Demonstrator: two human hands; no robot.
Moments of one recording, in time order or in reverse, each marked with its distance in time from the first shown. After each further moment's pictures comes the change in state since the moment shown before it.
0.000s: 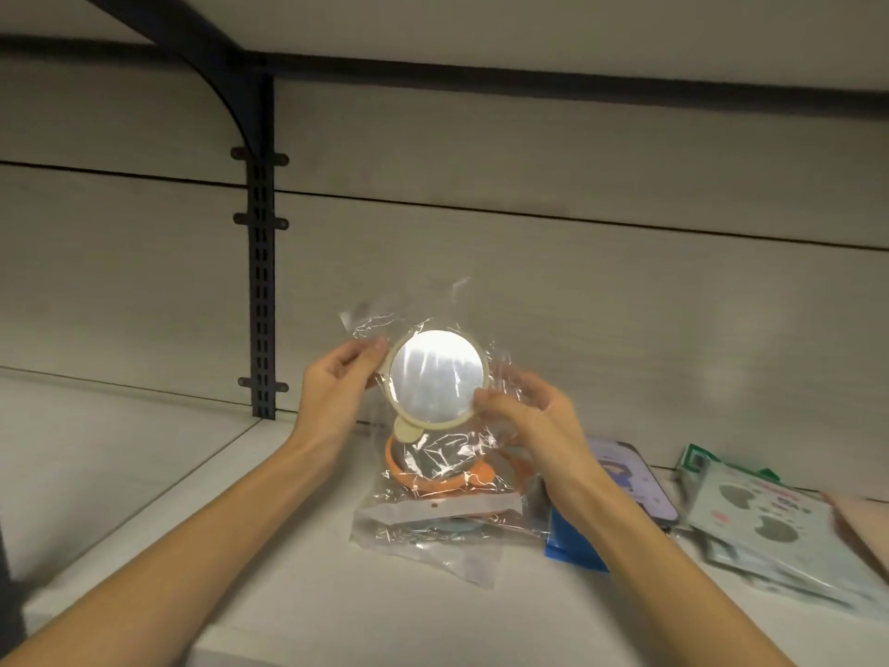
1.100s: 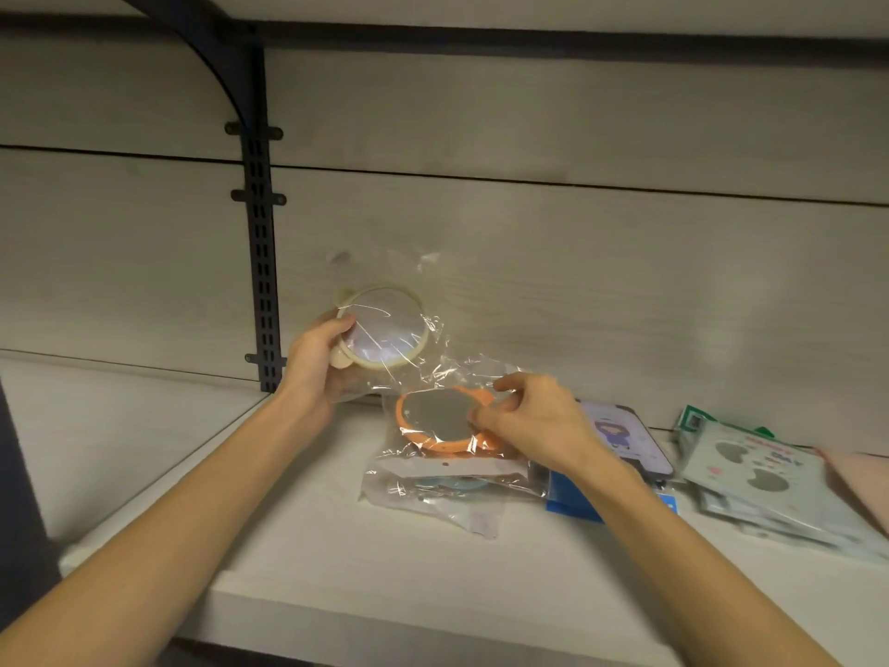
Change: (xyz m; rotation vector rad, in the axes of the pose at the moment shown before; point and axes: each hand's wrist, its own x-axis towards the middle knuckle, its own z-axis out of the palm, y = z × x) left_hand 0.023 -0.008 -0.026 -0.190 -0.023 -0.282; right_hand 0.004 0.019 -0.007 -0.876 0.043 0.115
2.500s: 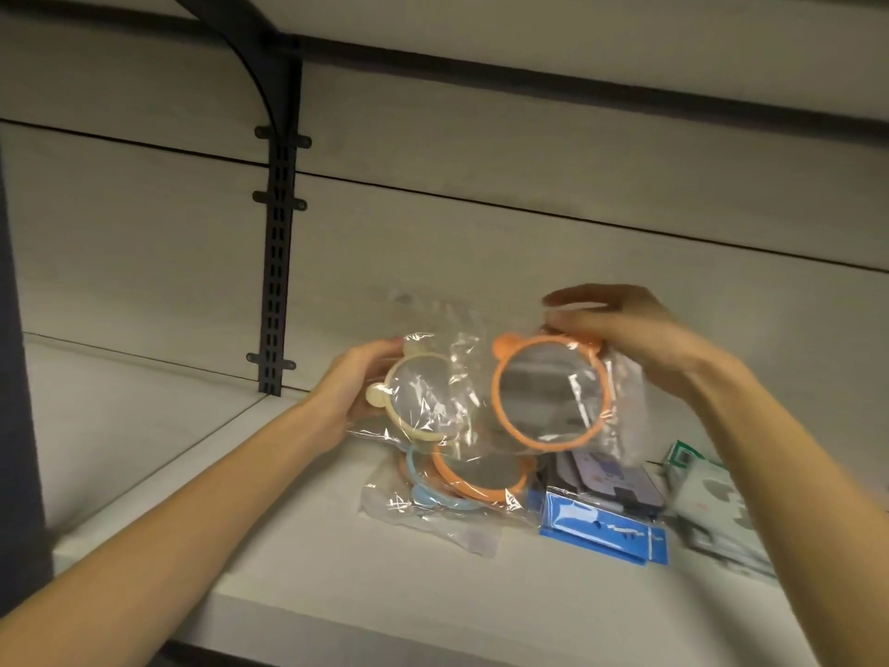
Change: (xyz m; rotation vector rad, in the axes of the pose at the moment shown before) left_hand -0.020 0.000 0.018 0.204 -0.124 -0.170; right_hand 0.022 -0.039 -0.123 0.278 -0.043 -0.242
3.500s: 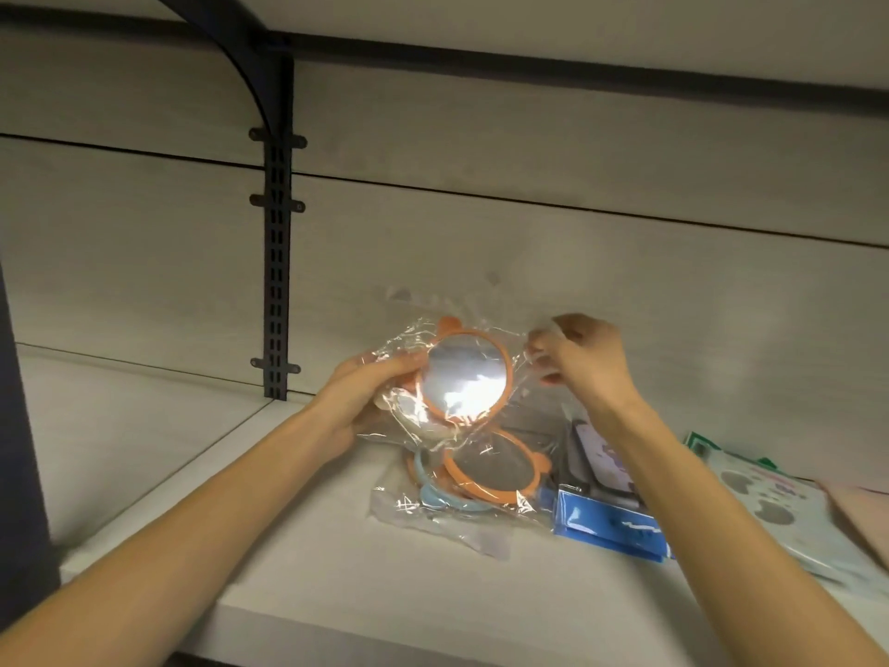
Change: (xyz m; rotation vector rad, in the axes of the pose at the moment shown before) left_hand 0.003 -0.007 -0.003 -0.074 -0.046 0.032; right_hand 0.005 0.033 0.070 0.189 0.357 0.058
